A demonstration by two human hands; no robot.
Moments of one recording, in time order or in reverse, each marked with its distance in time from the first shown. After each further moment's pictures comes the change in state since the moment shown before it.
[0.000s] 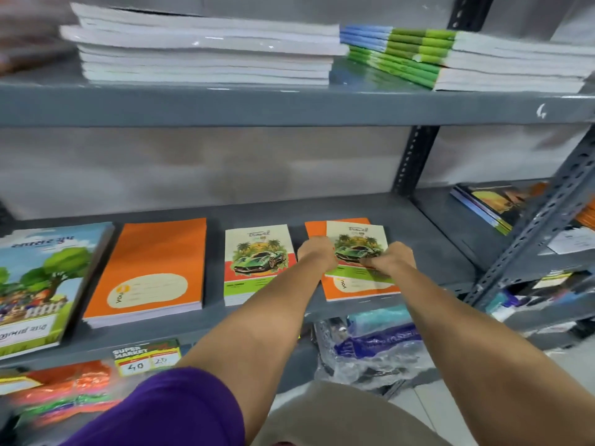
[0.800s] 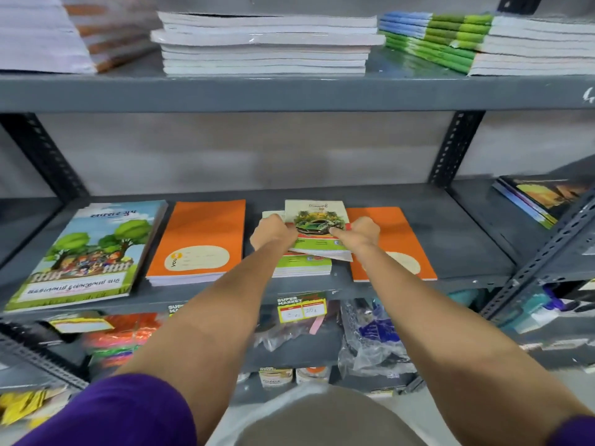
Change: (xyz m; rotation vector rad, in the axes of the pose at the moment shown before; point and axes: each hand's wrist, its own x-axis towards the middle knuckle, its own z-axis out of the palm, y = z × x) left_hand -0.059 -0.120 -0.051 -0.237 0.365 -0.372; right_hand -0.067 -0.087 0.047 0.292 -0.061 -0.277
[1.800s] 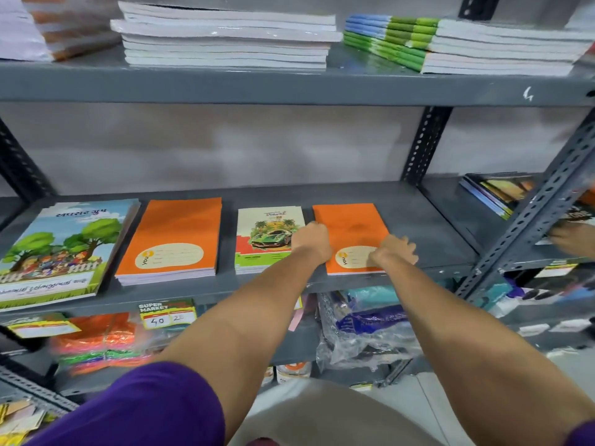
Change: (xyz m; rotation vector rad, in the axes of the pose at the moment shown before) left_hand -0.058 0.084 0.054 0.358 -0.159 0.449; right_hand 0.004 0.087 -0.062 -0.512 0.107 0.255
